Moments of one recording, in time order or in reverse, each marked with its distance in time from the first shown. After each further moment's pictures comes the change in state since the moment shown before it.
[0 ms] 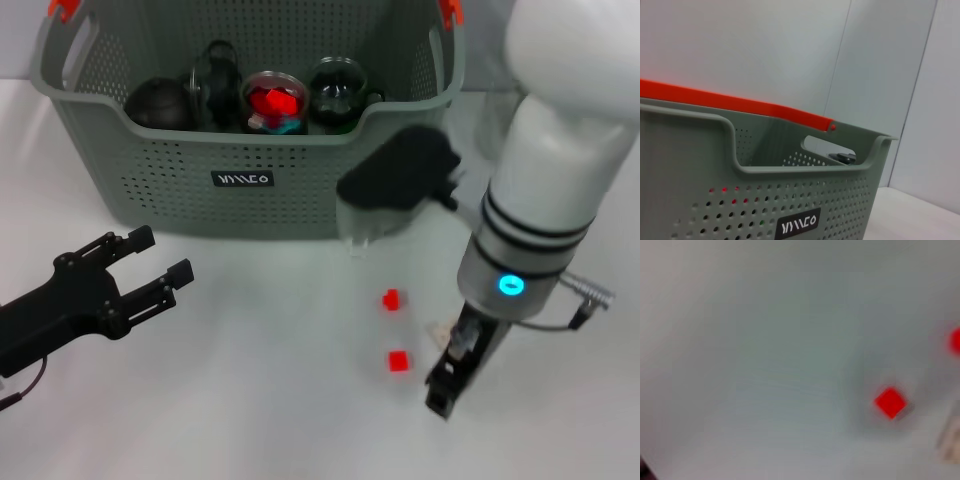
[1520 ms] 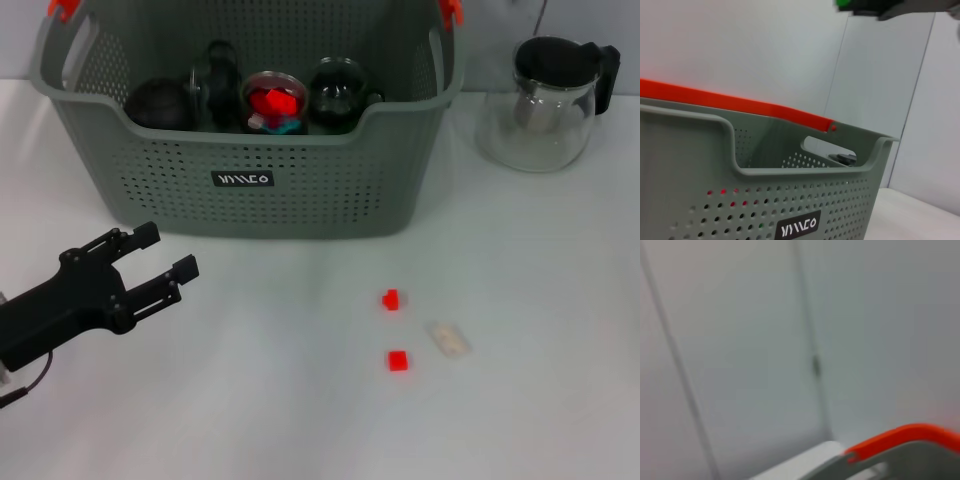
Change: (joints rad) left arm -0.011 -0.002 0.001 -0.003 0.000 -0.010 -0.007; right arm 0.018 -0.012 0.676 -0.029 0.483 0.526 -0.672
